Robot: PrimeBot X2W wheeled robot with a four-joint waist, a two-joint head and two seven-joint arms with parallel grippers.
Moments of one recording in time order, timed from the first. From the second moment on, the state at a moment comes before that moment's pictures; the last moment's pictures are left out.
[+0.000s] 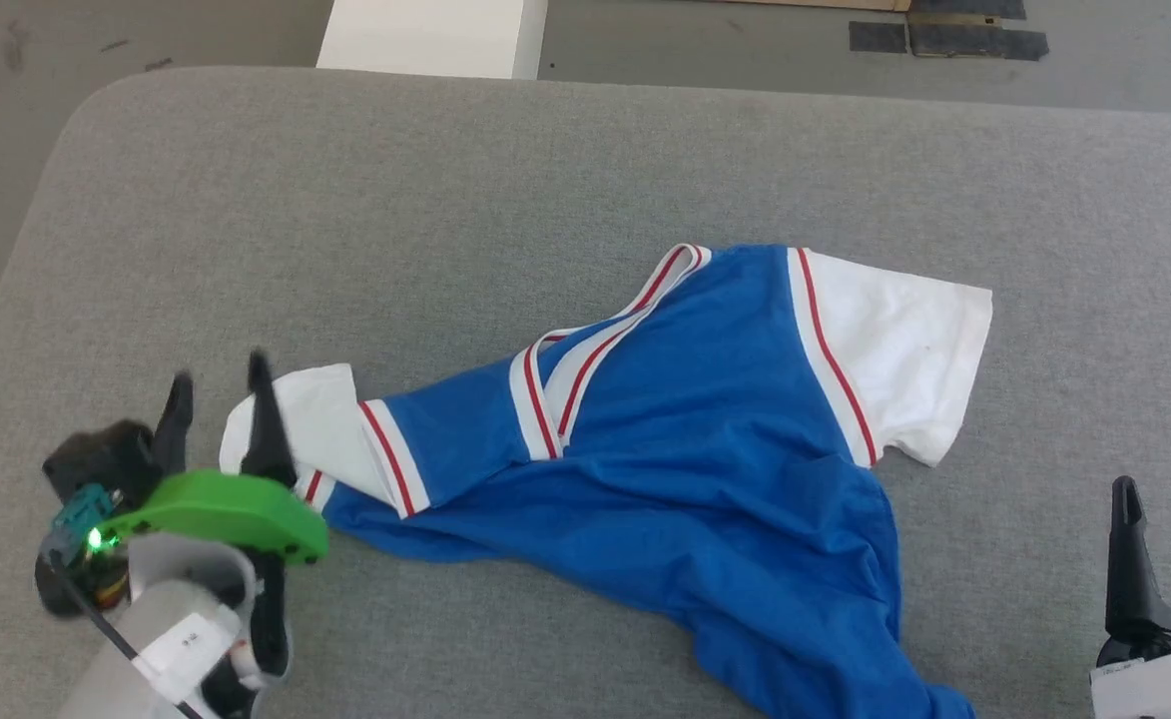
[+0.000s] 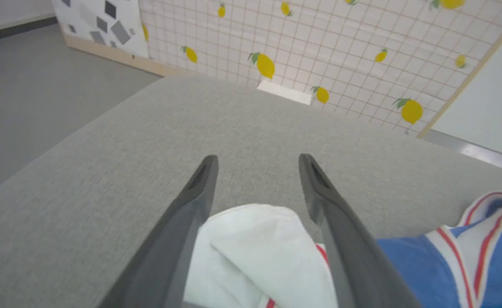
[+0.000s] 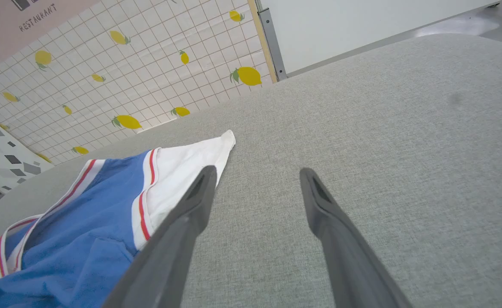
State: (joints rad) left arm -0.22 0.41 -0.34 0.12 -0.74 0.34 -0.22; right arm 0.16 -0.05 -0.26 -0.10 0.44 0.13 -0.07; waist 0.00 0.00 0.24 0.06
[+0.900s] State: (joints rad) left arm -0.38 0.37 -0.90 0.16 -0.54 0.21 0.37; right arm 0.16 -0.05 -0.24 -0.06 0.45 0.13 -0.08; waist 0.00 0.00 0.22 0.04
